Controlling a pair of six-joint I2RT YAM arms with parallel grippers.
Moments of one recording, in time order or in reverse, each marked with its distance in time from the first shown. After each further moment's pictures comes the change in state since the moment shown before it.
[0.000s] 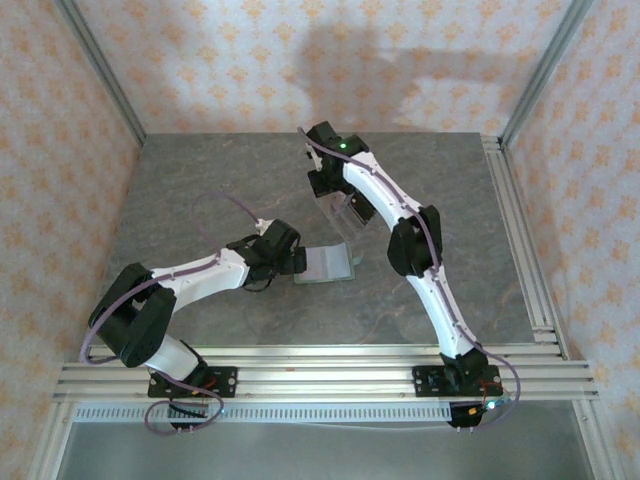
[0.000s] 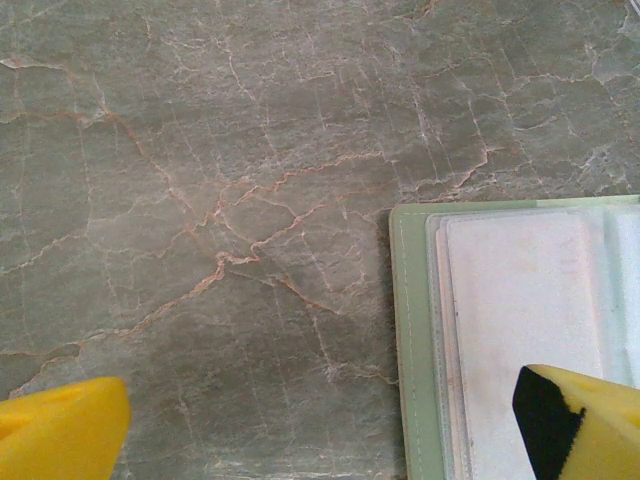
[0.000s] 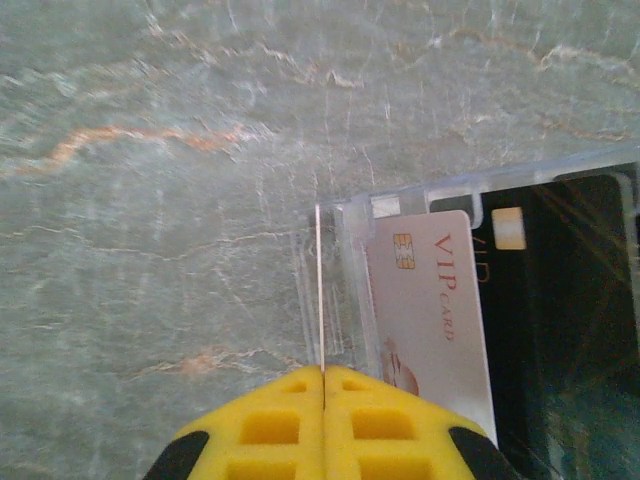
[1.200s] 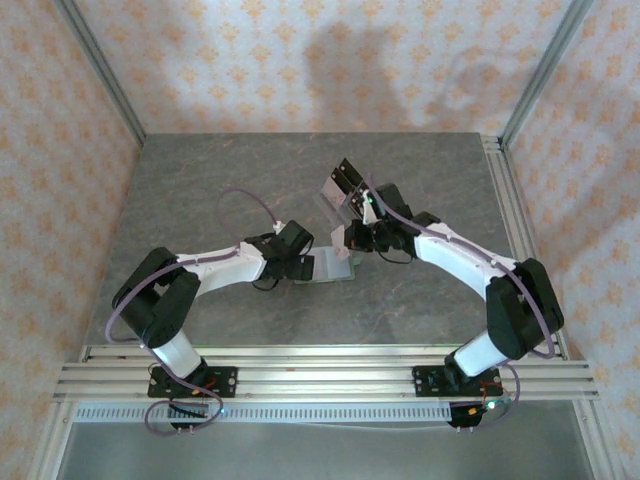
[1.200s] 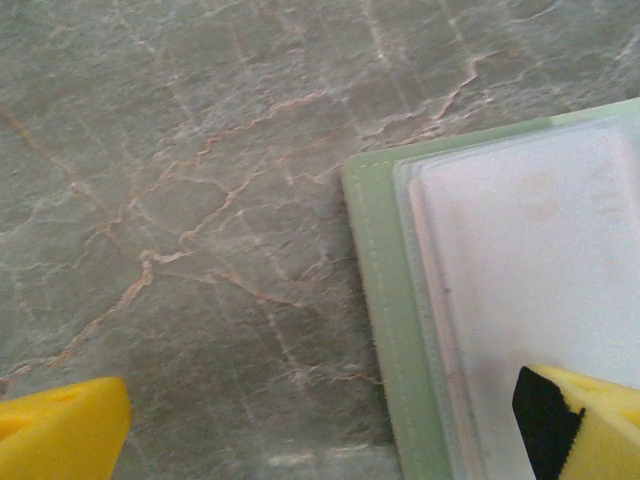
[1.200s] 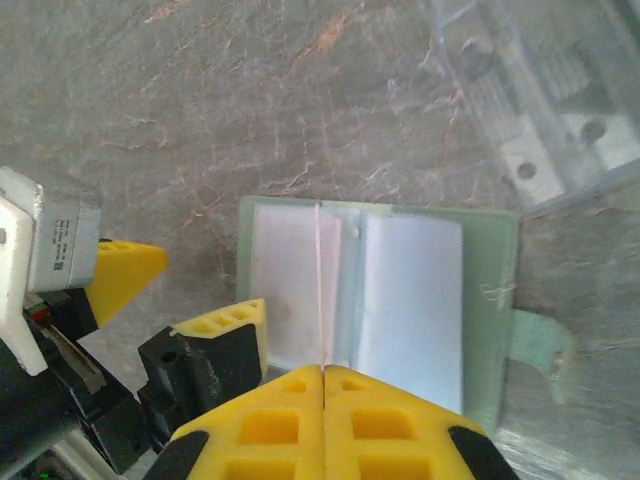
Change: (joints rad) left arm -0.035 0.146 0.086 -0.063 0.001 0.125; right arm -0.031 -0.972 -1.532 0.792 -0.381 0.481
